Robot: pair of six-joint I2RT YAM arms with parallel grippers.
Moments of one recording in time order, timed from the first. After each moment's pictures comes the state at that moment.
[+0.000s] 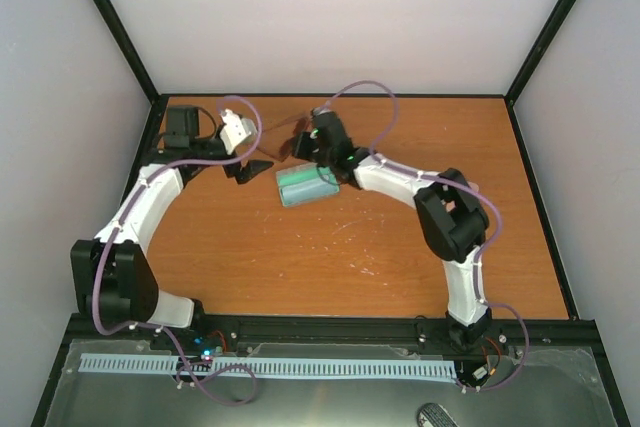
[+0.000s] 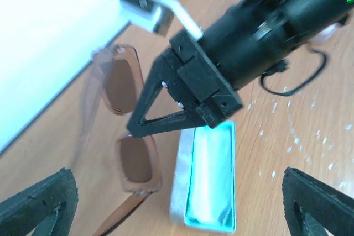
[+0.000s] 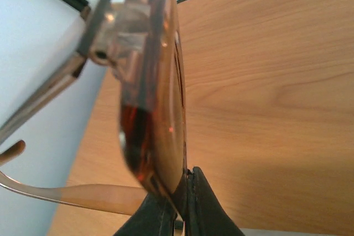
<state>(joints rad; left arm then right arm) -0.07 1.41 1.07 -0.37 0.80 0.73 0.74 2.06 1.51 0.13 -0.06 0.80</state>
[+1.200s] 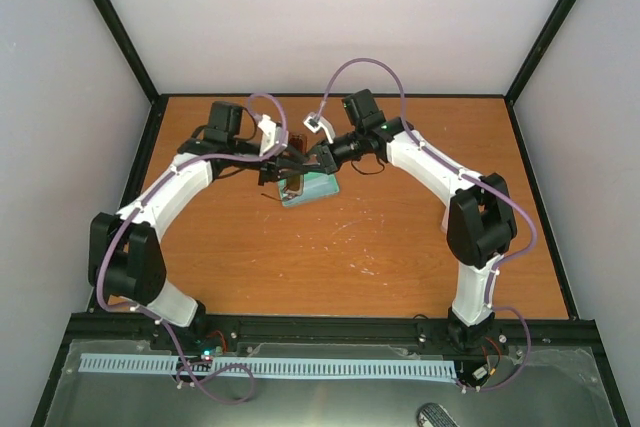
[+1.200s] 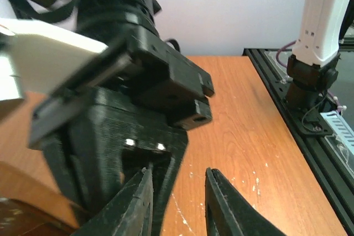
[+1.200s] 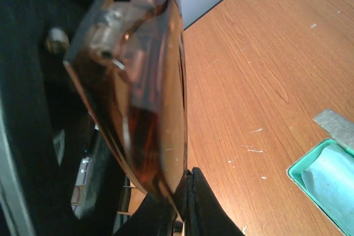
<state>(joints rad) -0.27 1.53 1.24 -0.45 1.22 0.74 0.56 1.90 1.62 -0.55 -1.01 -0.03</state>
